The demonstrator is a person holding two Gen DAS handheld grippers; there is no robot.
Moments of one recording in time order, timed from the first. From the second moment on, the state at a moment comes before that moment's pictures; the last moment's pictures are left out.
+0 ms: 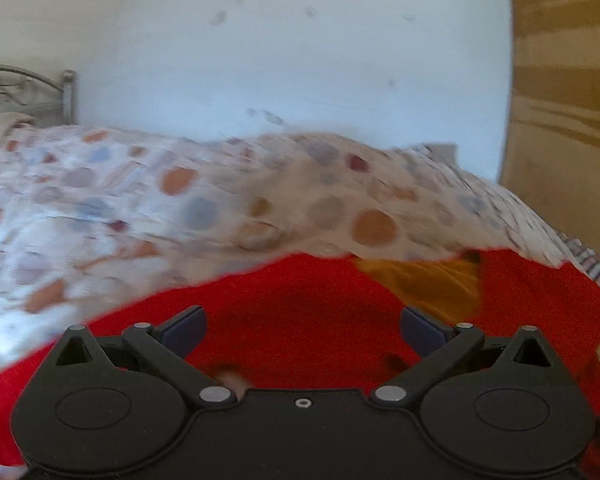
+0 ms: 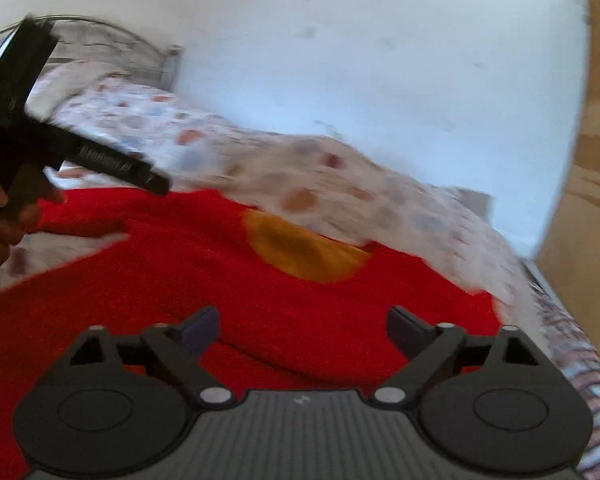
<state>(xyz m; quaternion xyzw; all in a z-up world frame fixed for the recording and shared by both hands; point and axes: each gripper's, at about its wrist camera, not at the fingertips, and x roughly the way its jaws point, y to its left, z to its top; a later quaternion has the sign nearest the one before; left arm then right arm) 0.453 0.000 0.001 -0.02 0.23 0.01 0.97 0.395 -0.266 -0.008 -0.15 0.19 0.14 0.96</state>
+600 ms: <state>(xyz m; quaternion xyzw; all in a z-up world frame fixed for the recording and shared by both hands) 0.482 -0.042 -0.068 0.02 0.26 0.02 0.96 0.466 -0.385 -0.055 -0.13 0.18 -0.03 0.97</state>
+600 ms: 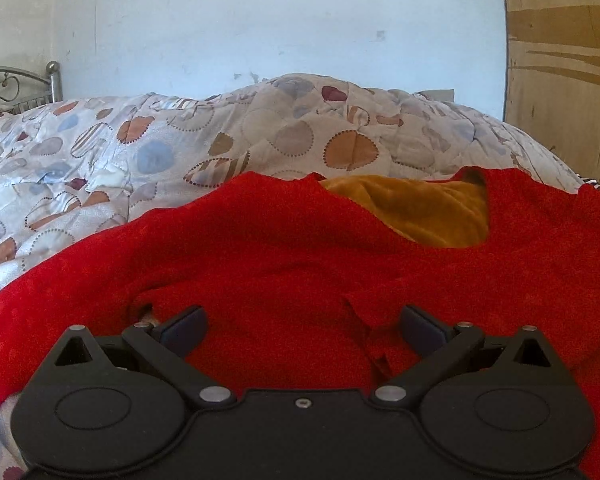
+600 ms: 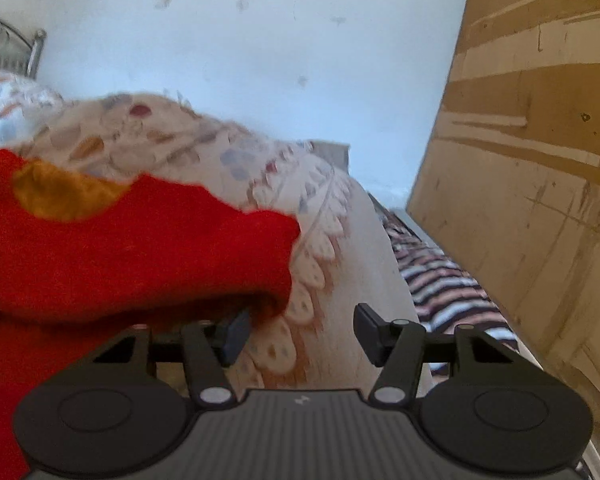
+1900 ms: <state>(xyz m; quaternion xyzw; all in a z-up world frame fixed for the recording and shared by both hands) 0.474 -0.041 -0.080 0.01 0.25 0.02 0.97 0.560 -0.380 -0.068 -0.12 0.17 -0.12 0.97</state>
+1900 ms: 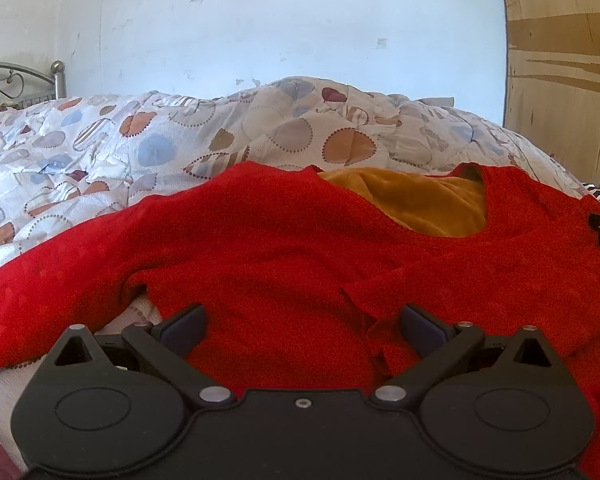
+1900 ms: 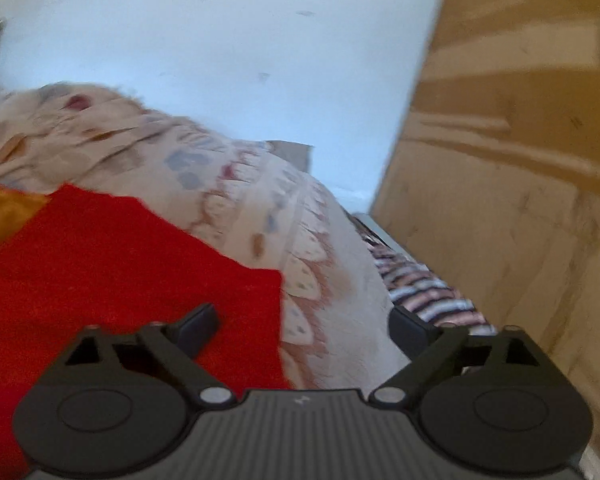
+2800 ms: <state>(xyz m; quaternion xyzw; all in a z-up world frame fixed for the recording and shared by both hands) 0.415 0.036 -0.029 -0.11 0.26 0.05 0.96 0.411 -0.360 0.011 -0.02 0.19 -0.05 0.98</state>
